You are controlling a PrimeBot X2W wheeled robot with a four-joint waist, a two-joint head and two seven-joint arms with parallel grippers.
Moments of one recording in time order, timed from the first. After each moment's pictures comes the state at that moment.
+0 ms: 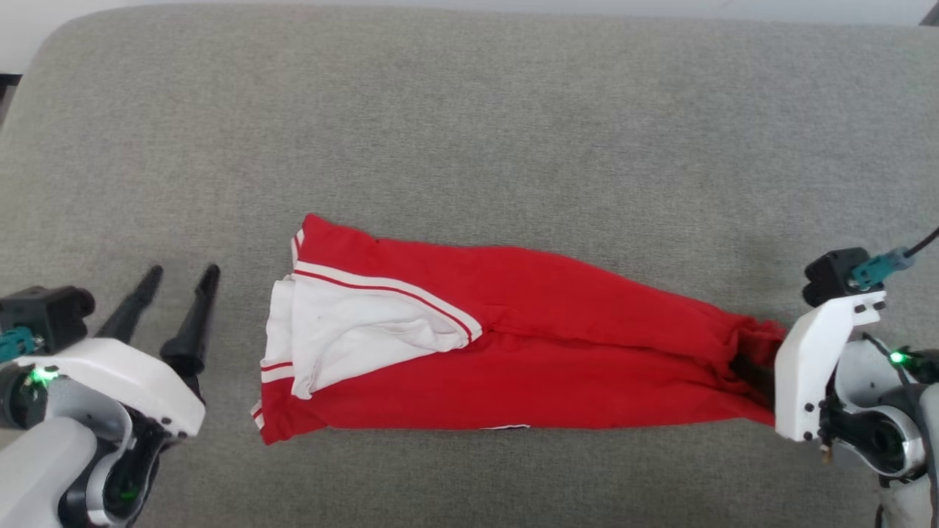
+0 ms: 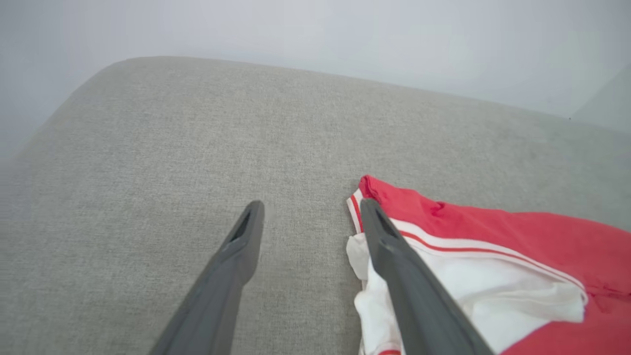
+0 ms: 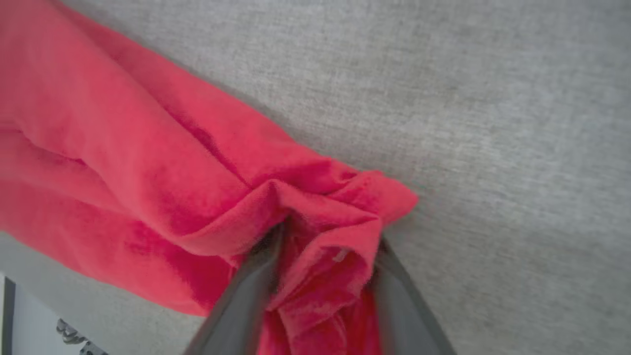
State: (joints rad) left arm -0.43 0.89 -0.79 0.08 -1.22 0.25 -0.26; right arm -0.26 -0.33 0.09 0.10 0.57 0.13 0.91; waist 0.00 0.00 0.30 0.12
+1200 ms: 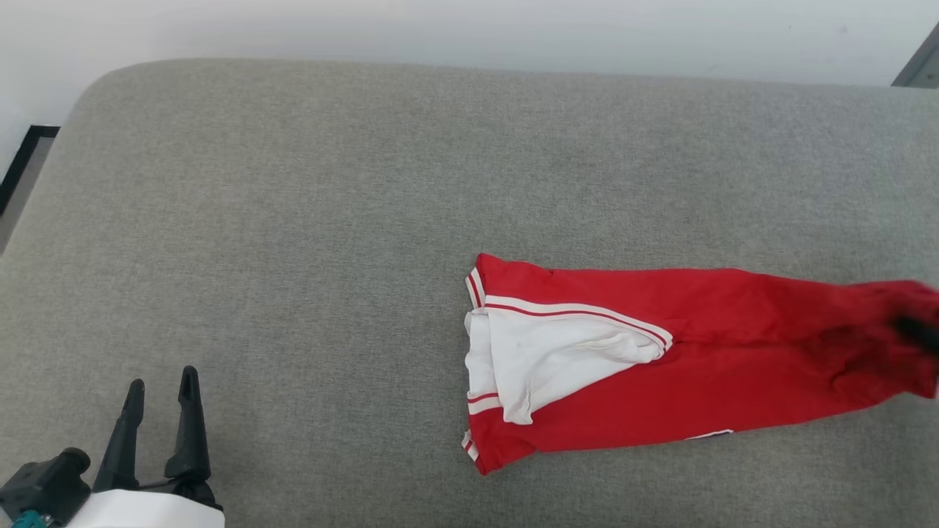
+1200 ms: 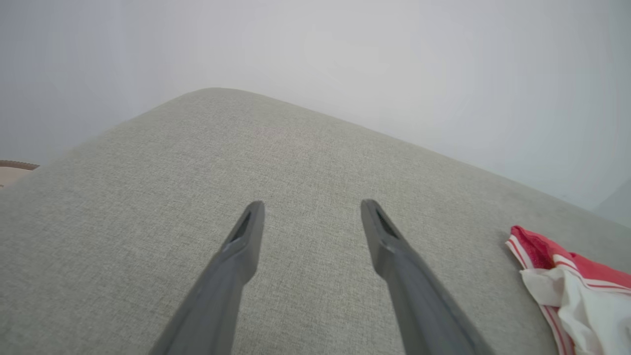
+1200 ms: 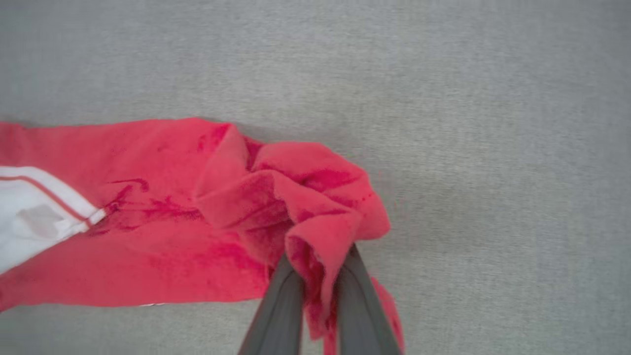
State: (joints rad) left arm 0.05 0.22 0.05 0.16 -0.54 -0.12 -0.26; right arm -0.26 -0.49 -0.20 0.06 0.60 0.13 1.00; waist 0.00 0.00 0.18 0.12
